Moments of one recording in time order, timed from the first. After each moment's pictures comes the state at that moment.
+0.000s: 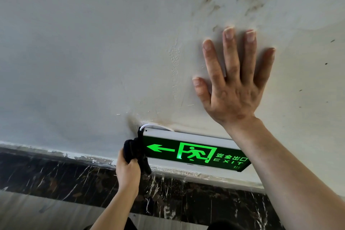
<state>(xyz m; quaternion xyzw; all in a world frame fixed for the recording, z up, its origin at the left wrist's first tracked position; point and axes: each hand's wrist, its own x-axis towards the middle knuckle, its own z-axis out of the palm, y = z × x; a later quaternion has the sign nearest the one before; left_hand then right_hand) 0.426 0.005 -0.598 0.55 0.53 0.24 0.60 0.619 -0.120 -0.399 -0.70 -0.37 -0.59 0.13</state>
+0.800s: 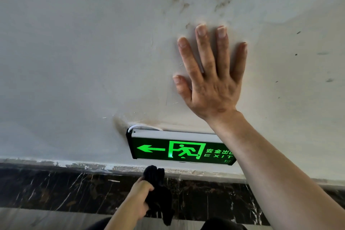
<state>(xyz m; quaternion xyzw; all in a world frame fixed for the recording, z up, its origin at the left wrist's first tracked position) 0.418 -0.039 -0.618 0.41 0.55 -0.08 0.72 0.618 -0.119 -0.398 -0.71 -0.36 -0.59 0.13</state>
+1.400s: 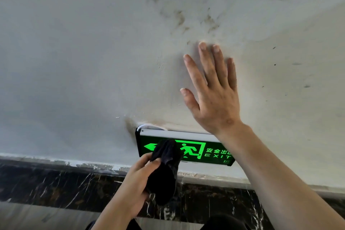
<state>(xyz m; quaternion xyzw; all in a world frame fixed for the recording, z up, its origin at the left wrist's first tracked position) 0.389 -0.048 -0.503 0.46 0.34 0.04 0.82 0.577 -0.154 -0.376 -0.79 -0.43 -0.40 0.19</state>
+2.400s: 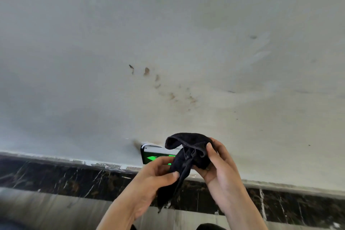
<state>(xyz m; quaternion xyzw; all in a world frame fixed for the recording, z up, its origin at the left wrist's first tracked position) 0.386 -0.069 -0.305 0.52 0.25 -0.06 0.81 0.496 -0.226 -0.282 -0.49 0.03 0.29 0.82</state>
